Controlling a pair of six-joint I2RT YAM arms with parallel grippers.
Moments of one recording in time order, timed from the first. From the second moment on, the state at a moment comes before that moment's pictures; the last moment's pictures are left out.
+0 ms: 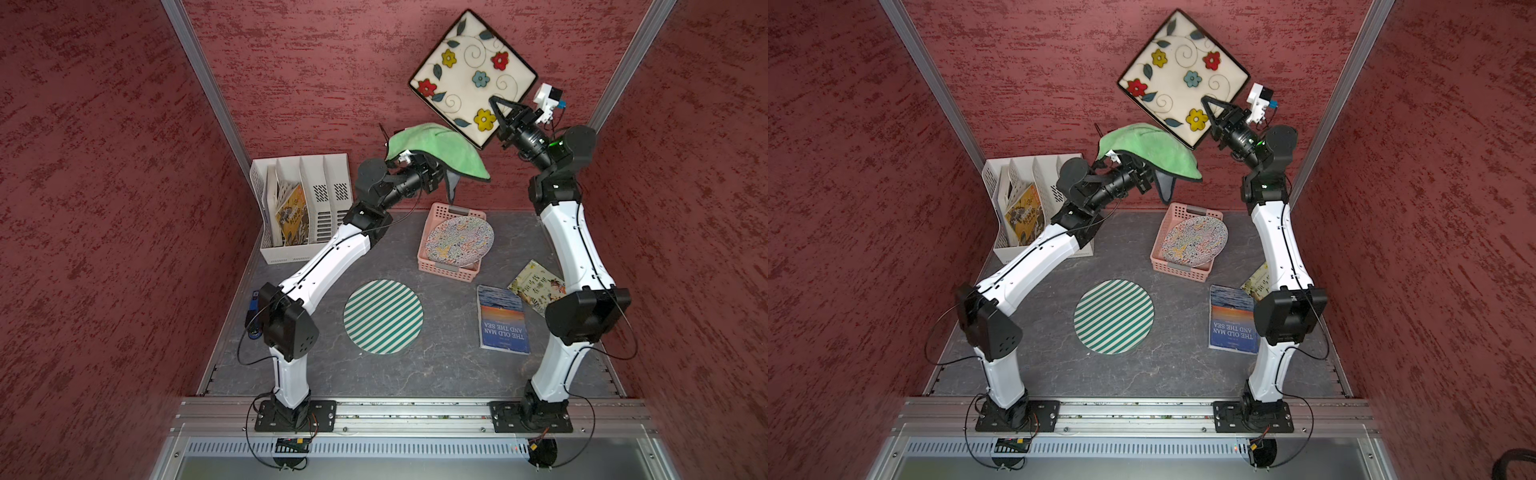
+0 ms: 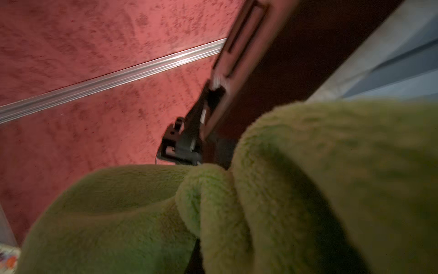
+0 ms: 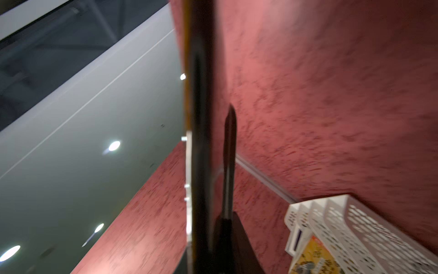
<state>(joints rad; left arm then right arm) -0.60 1.81 1.91 0.31 0.49 -1.44 0.04 1.89 2.12 0.27 -0.65 1.42</state>
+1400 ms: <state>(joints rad) -0.57 1.94 2.42 -0.76 0.31 -0.50 0.25 1.61 1.76 -0.25 -0.74 0.95</state>
